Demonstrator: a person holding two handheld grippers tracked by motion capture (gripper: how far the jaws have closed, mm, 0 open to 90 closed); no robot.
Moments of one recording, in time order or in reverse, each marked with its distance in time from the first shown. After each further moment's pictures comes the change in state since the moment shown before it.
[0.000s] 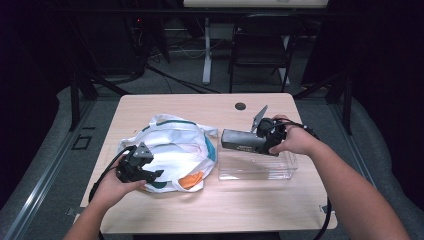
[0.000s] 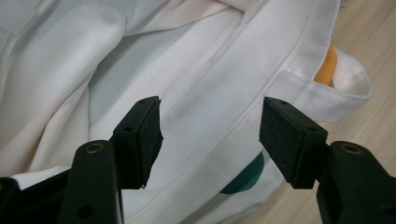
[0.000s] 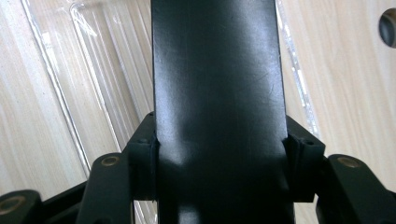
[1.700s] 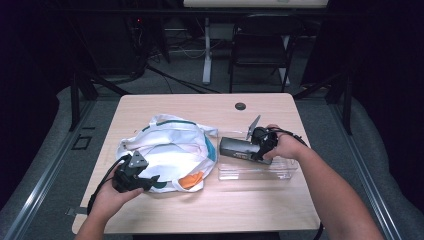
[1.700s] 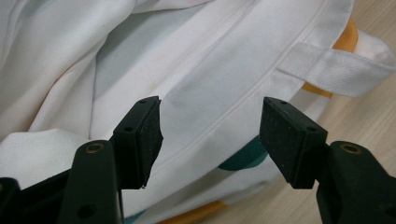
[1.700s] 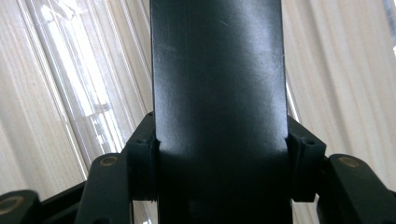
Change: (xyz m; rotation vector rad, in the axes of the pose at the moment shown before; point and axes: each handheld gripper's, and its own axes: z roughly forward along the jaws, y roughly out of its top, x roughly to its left) left arm -0.006 -0.026 0.000 -0.023 0.051 -0.030; right arm -0.010 -0.010 0.067 0.036 0.081 0.029
